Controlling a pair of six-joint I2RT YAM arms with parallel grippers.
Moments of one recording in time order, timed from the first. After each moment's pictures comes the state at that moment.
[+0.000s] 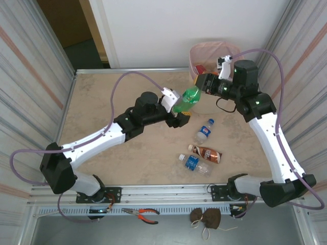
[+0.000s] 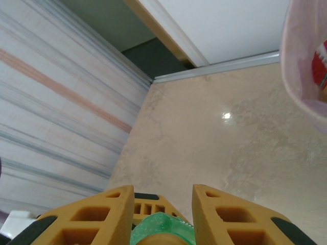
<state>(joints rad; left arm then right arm) -0.86 1.42 1.16 0.01 0.22 -0.03 0.31 1.24 1.51 -0.63 -0.43 0.57</state>
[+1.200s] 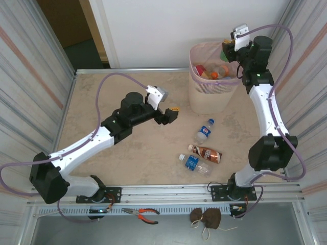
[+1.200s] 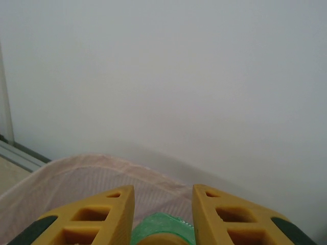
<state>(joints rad) -0.77 1.30 1.06 0.02 0.19 -0.05 -0.01 1.62 1.65 -0.08 -0.29 -0.30</state>
